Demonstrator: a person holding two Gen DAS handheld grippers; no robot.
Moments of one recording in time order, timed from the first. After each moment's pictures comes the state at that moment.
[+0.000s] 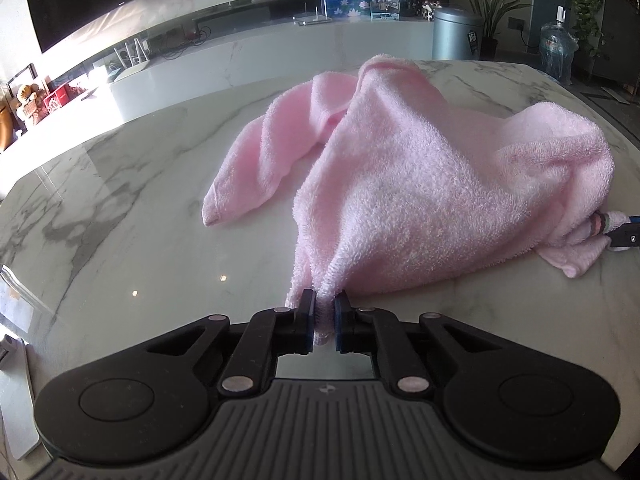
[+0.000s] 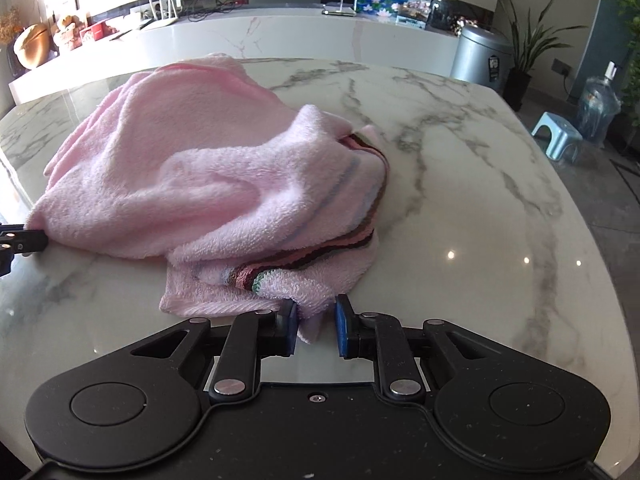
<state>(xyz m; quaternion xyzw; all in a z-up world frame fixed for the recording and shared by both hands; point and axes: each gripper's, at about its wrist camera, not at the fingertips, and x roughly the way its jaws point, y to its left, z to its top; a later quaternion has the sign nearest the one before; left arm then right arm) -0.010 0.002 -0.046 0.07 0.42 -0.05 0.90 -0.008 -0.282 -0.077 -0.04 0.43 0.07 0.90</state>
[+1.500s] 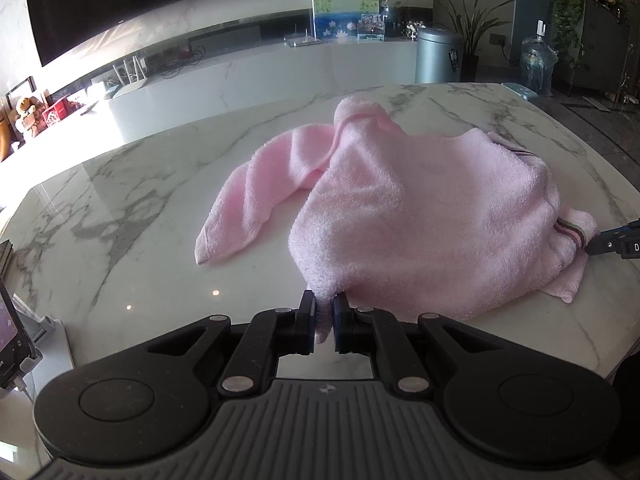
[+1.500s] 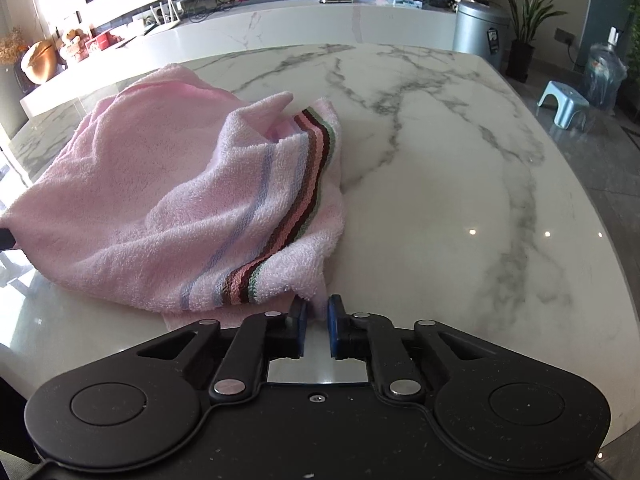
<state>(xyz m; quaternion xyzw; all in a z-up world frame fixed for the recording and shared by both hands) -0.062 0.016 -0.002 0.08 0.39 -0.07 0.91 -0.044 -0.303 -0.067 -0.02 0.44 0.11 0.89</state>
